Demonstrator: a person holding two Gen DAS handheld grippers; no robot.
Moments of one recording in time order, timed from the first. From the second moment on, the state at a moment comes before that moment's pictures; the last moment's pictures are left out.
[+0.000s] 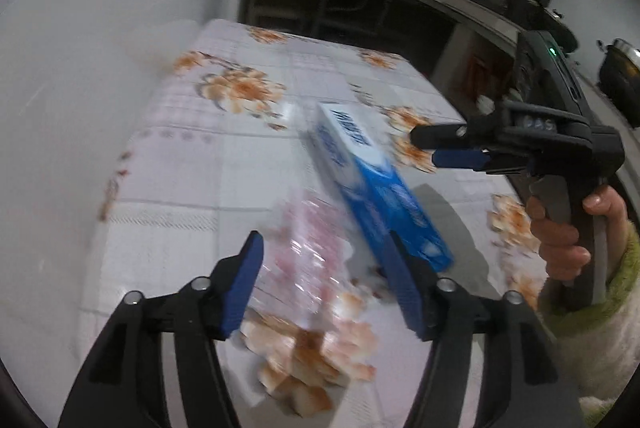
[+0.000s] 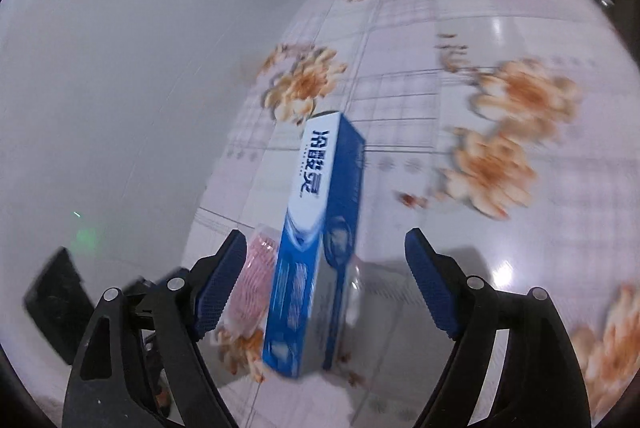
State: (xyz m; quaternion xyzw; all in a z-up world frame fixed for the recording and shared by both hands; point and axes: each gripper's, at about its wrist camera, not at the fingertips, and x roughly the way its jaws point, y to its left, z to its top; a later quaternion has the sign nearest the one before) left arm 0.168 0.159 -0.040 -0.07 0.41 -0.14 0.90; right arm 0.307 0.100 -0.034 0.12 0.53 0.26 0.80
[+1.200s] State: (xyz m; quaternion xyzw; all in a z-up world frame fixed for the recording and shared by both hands) left arm 0.185 0.087 -0.085 -0.07 0.50 -0.22 0.84; right arm 0.205 -0.006 -0.067 0.16 0.56 0.14 0.80
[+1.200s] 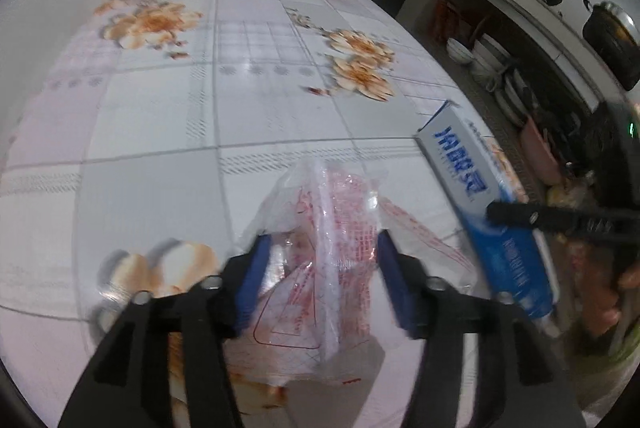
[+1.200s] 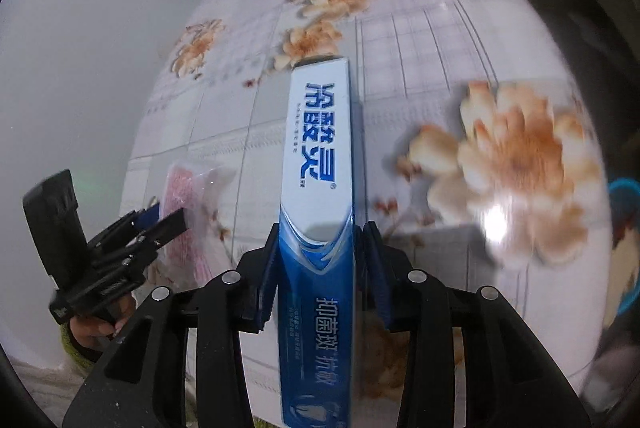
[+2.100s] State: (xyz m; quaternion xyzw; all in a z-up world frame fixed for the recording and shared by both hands) left arm 0.180 0.032 -0.082 0.06 0.48 -0.15 0.86; right arm 0.169 -0.009 -0.067 0.15 0.55 0.11 0.81
